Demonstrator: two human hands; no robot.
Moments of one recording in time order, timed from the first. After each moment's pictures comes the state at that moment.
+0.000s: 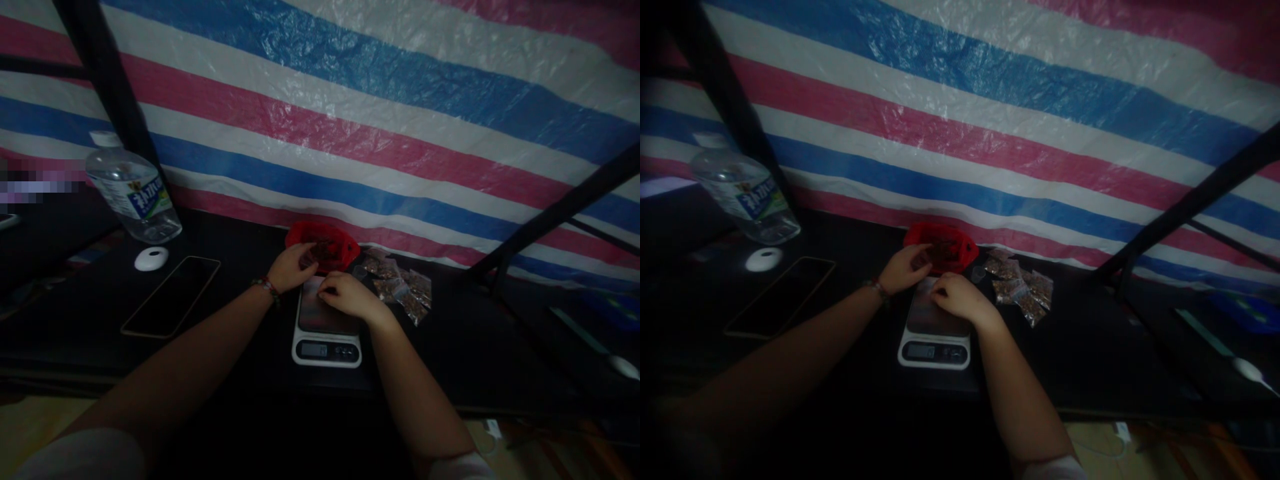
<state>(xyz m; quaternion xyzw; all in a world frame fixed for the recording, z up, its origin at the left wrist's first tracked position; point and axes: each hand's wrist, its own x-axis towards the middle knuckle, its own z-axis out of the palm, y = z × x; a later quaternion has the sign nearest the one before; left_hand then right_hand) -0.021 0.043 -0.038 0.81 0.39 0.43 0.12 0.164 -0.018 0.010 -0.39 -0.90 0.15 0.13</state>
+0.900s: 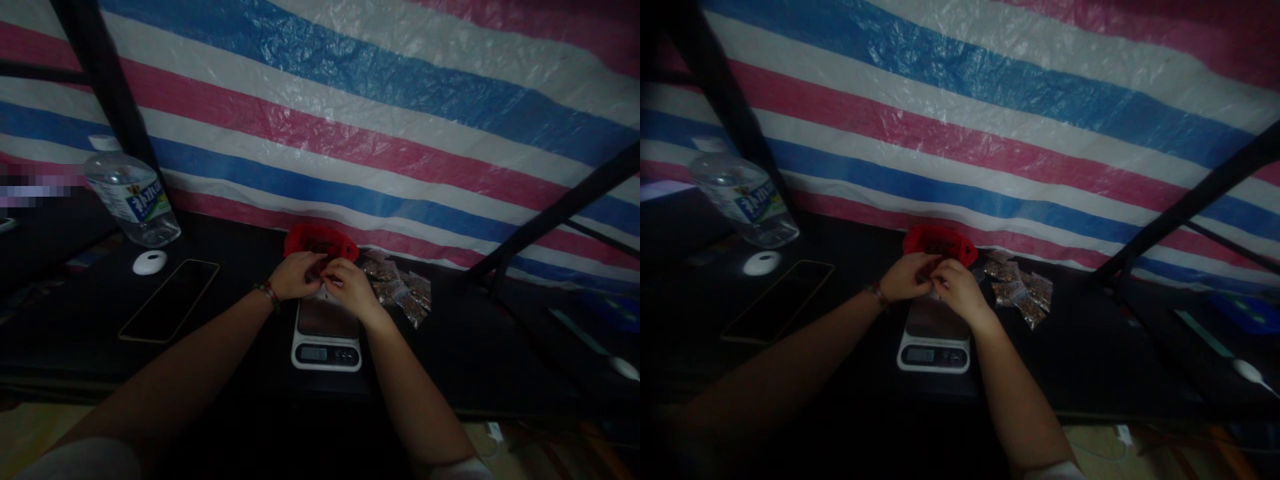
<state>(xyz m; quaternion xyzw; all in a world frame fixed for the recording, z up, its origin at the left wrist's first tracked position) -0.016 0.030 -0.022 0.87 0.31 0.37 0.10 0.160 -0.017 0.012 -0.39 -0.84 0.09 0.36</state>
